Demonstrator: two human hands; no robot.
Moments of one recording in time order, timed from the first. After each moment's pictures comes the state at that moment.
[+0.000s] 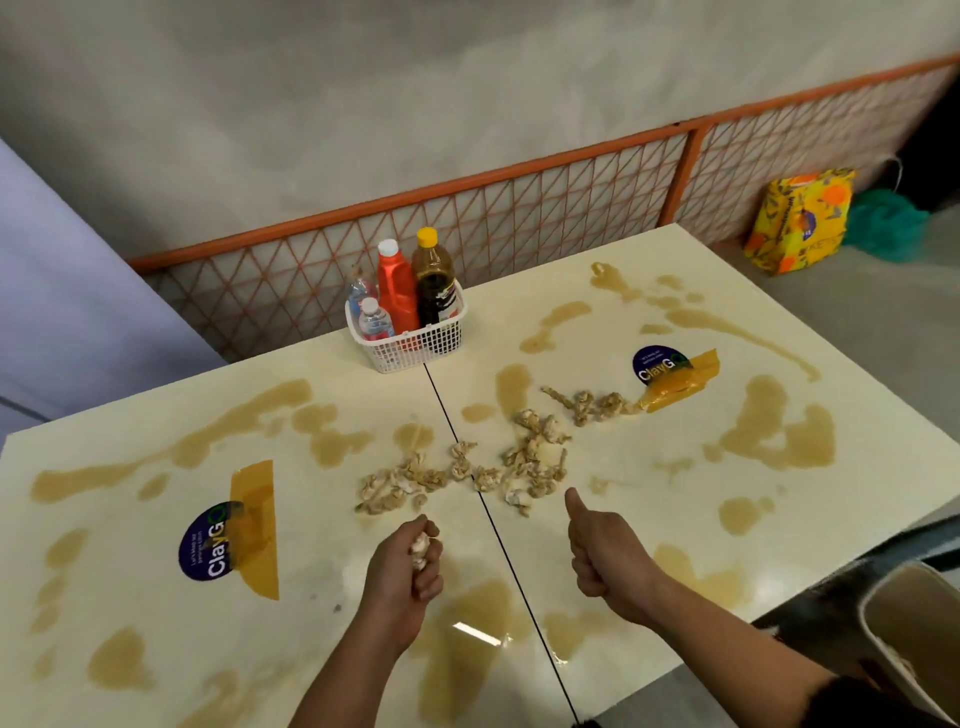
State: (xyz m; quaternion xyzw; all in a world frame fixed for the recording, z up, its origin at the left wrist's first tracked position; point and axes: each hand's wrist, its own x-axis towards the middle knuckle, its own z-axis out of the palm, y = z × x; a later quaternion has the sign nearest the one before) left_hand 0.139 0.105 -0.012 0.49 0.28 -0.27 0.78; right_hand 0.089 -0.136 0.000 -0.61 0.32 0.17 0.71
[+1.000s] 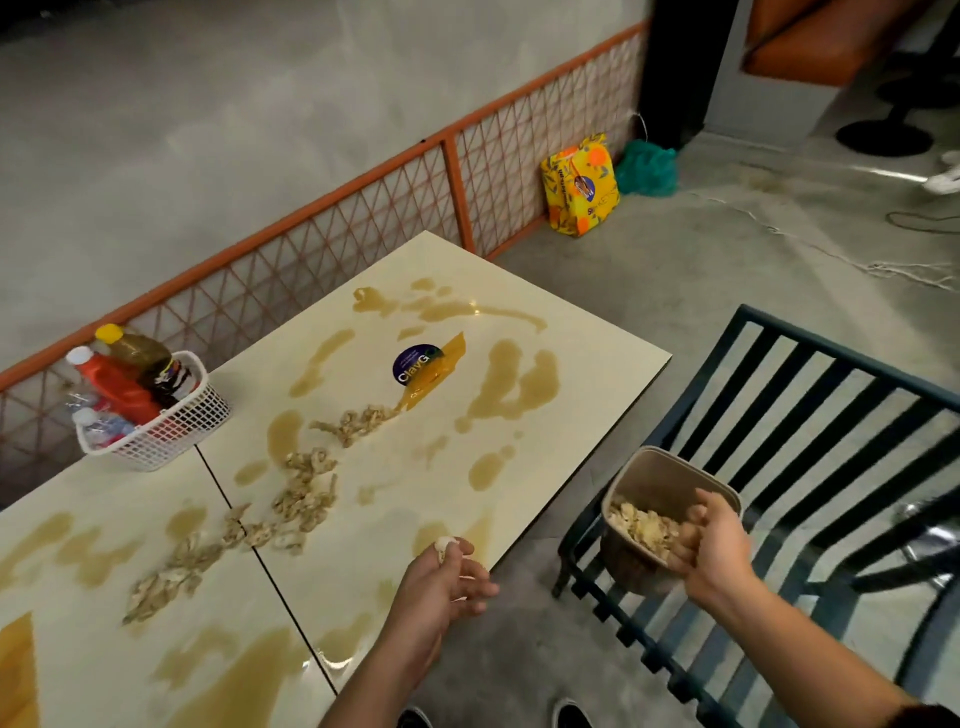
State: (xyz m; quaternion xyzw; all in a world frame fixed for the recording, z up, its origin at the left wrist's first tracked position) left_hand -0.038 -0.215 0.004 0.66 0.06 -0.40 0.63; right_hand -0.189 -0.483 -0.027 -0.26 0.57 -0.19 0.76
